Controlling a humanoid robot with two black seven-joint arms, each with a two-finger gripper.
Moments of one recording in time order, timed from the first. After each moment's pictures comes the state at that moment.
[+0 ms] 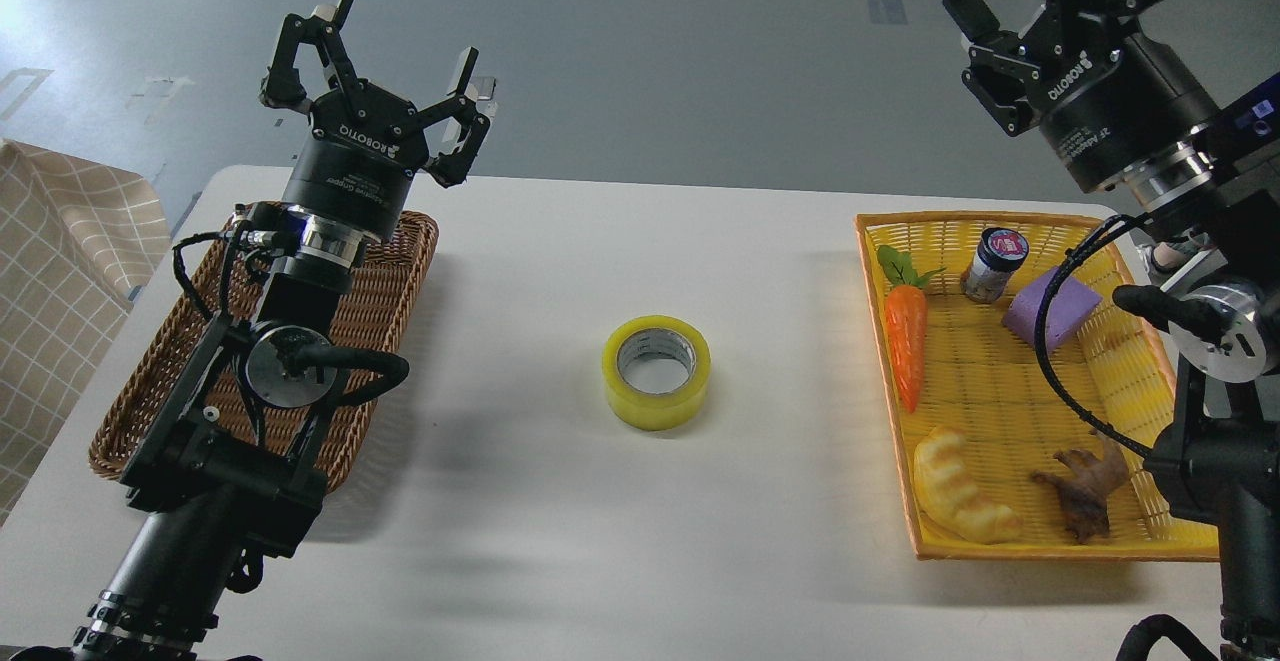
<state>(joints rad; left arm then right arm) -0.33 0.07 -1.44 -1.35 0.42 -0.36 -0.19 0.43 -0.03 1.70 1.56 -1.17 0.49 -0.11</state>
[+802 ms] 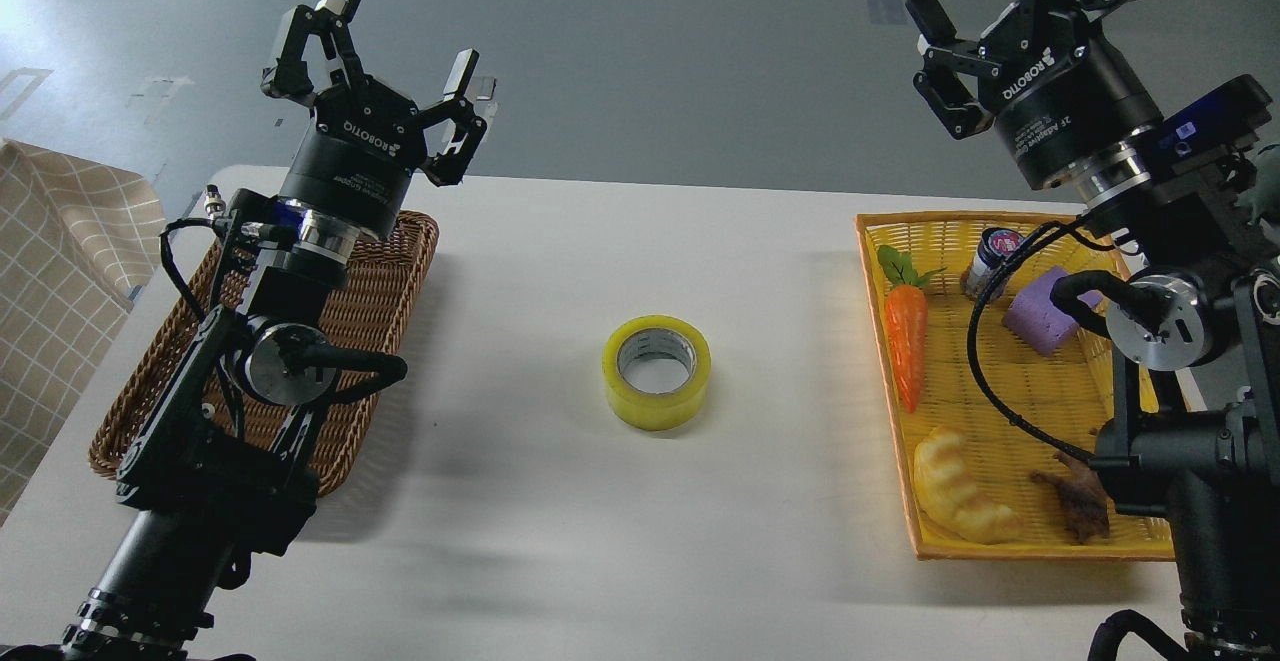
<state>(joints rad) -0.33 0.09 -1.44 -1.40 0.56 -0.32 -0.21 0.50 0.00 1.55 1.48 -1.01 0.35 -0.12</state>
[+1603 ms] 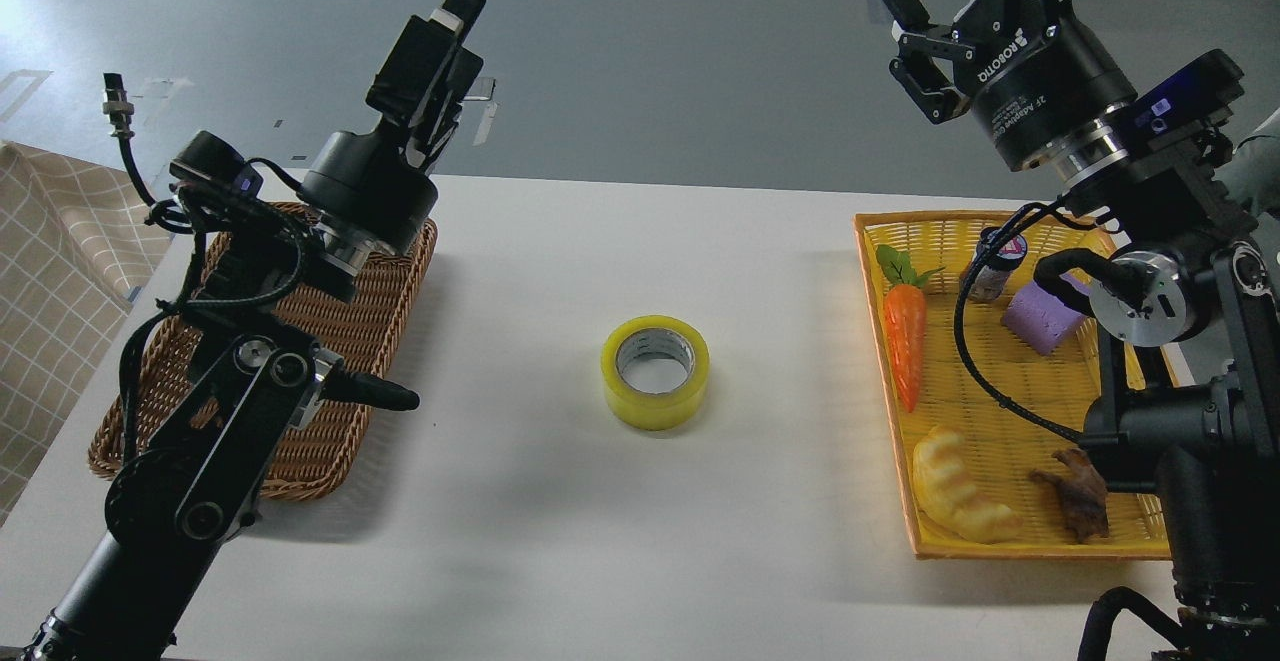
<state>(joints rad) -0.28 0.16 -1.29 -1.59 1.65 -0.04 -0.18 0.54 0.00 1.54 1.45 -1.01 0.36 -0.12</state>
